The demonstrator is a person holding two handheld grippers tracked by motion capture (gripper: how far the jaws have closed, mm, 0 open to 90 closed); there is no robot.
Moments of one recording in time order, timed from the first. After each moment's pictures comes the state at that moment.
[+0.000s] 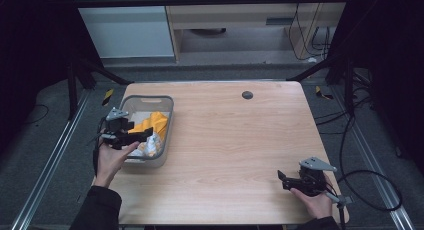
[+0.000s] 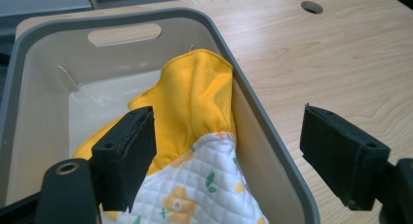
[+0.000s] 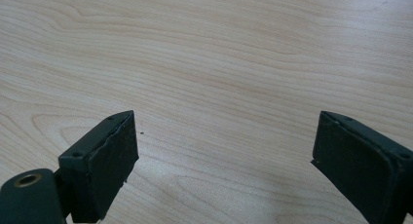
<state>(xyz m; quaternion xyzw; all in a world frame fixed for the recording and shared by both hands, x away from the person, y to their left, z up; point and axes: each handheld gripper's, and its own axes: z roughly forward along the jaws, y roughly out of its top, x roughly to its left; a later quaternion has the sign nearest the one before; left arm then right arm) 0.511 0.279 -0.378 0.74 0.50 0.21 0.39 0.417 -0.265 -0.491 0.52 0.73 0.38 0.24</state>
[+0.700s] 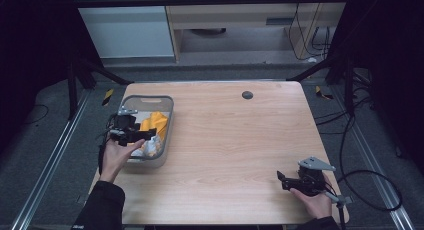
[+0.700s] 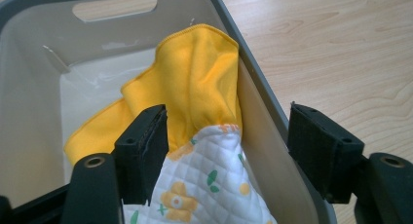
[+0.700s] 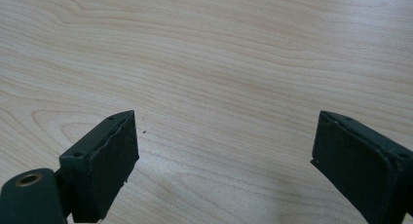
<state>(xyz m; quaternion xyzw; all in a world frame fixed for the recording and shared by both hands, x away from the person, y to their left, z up) 0.528 0.267 -0.386 0.77 0.51 0.19 0.34 0.418 -0.263 -0.492 0.52 0.73 0.37 0.24</state>
